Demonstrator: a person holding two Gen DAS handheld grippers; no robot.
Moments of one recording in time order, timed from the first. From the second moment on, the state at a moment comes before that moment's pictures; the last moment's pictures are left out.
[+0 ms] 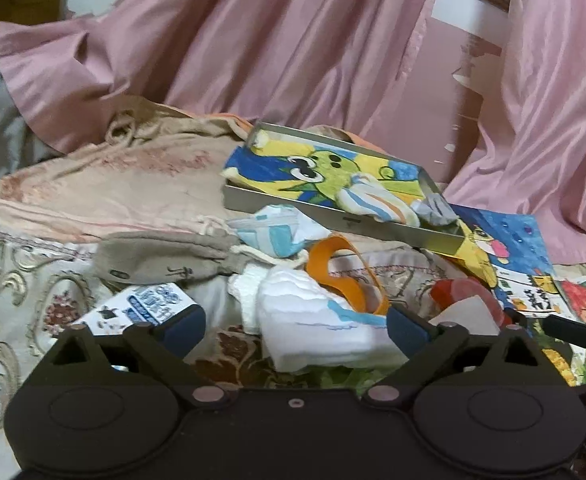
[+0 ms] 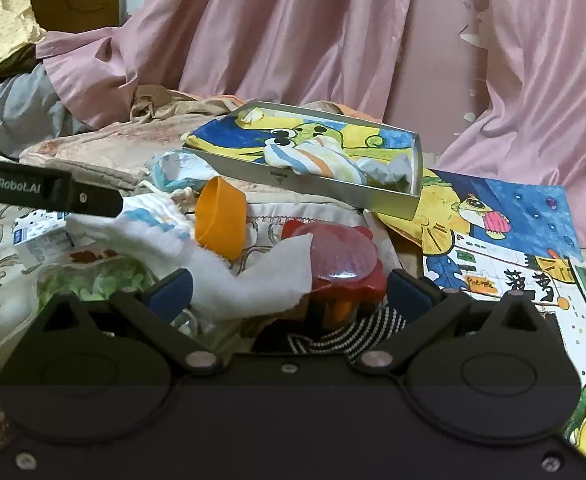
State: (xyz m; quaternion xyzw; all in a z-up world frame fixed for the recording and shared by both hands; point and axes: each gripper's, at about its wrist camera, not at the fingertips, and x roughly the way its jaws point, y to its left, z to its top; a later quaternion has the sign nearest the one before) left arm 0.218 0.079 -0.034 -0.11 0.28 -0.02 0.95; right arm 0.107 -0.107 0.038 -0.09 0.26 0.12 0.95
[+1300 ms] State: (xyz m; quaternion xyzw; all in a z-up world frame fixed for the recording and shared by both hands) left arm 0.214 0.080 -0.003 -0.16 0.21 -0.15 0.95; right arm 0.095 -0.081 0.062 -0.16 0.18 0.14 0.96
